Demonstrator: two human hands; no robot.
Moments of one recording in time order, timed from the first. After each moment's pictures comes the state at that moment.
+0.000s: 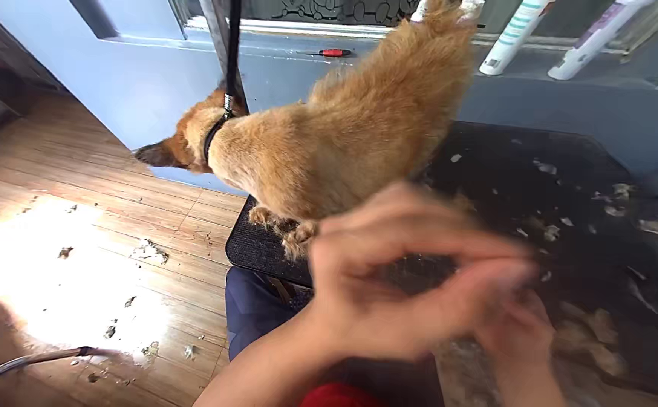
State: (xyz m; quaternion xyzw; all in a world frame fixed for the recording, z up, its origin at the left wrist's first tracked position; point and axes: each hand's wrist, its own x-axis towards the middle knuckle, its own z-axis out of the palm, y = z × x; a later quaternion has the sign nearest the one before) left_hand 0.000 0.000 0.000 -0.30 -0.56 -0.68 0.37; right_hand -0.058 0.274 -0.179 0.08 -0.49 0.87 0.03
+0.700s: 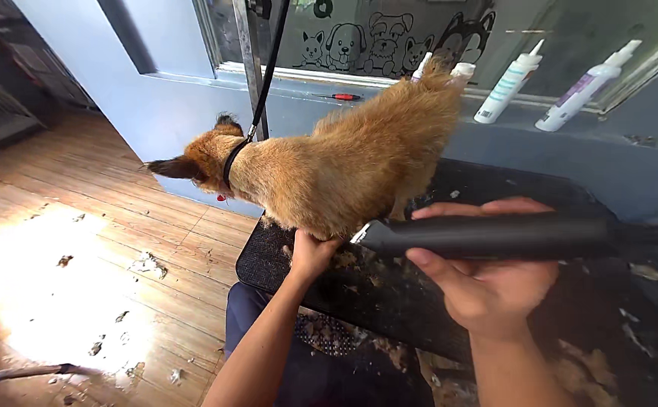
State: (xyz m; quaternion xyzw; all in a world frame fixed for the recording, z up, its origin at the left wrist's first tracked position) left_hand -0.081 -0.080 -0.160 0.04 -0.70 -0.65 0.30; right_hand -0.084 0.128 -0.018 0.46 -0.56 0.66 0.20
